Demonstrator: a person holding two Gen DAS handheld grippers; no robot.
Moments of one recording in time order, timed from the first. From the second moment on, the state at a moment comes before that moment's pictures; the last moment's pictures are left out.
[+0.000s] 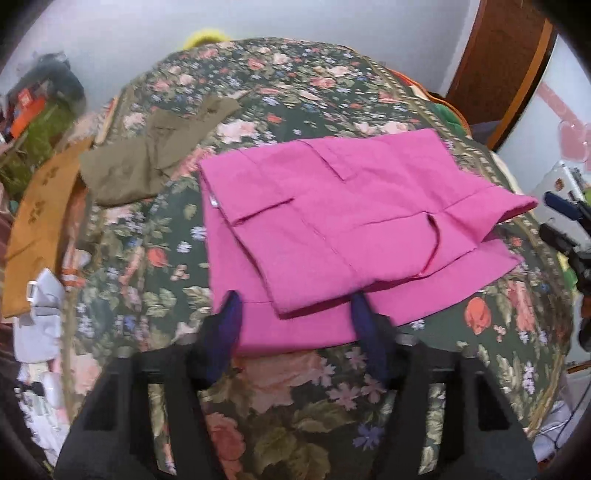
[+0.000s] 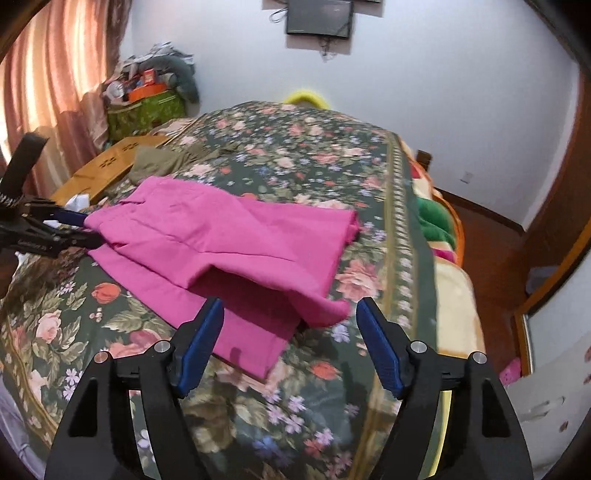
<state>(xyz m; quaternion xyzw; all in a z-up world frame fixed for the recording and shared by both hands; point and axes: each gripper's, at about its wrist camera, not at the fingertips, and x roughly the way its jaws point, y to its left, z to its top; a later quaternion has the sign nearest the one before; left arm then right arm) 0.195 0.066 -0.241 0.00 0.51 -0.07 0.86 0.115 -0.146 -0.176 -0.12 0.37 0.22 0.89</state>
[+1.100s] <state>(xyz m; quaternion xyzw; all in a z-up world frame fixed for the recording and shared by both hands) 0.174 0.111 -0.216 0.01 0.48 0.01 0.88 0.122 -0.106 -0.180 -0.09 0.40 0.28 0.87</state>
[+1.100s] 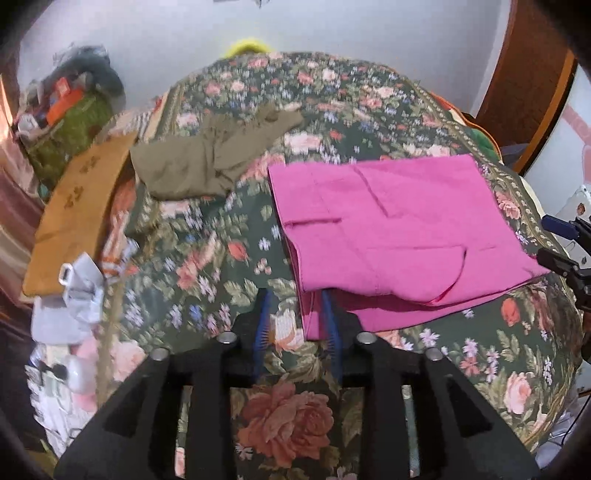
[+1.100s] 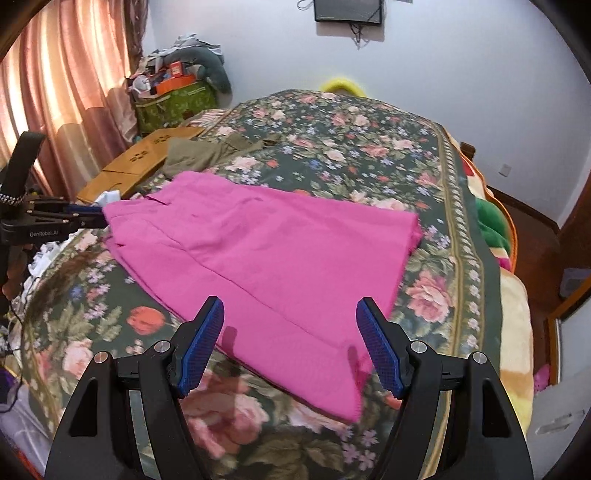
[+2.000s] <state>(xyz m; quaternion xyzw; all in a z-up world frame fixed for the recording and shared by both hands) 0.222 0.058 -0.253 0.01 0.51 -0.05 0.86 0.146 -0.073 -0.224 0.03 0.51 0.32 0.80</state>
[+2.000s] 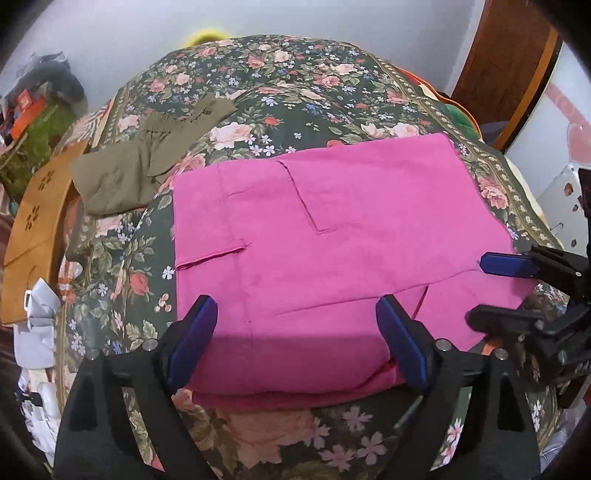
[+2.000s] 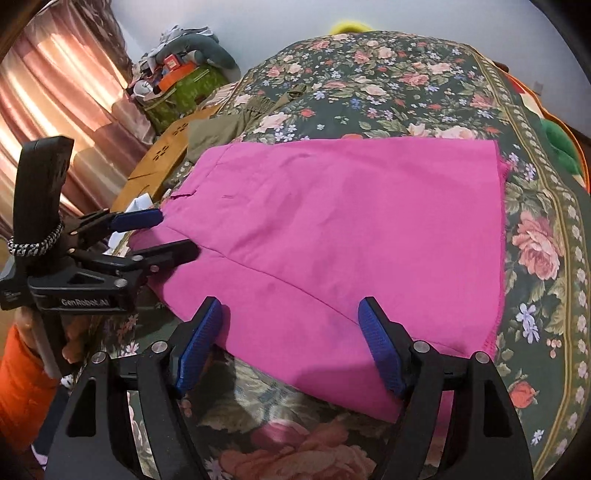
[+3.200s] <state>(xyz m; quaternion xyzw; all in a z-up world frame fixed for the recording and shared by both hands) 0.174 0.109 -0.239 -0.01 0.50 0.02 0.86 0.127 -0.145 -0.217 -0.02 0.49 0.23 0.84</state>
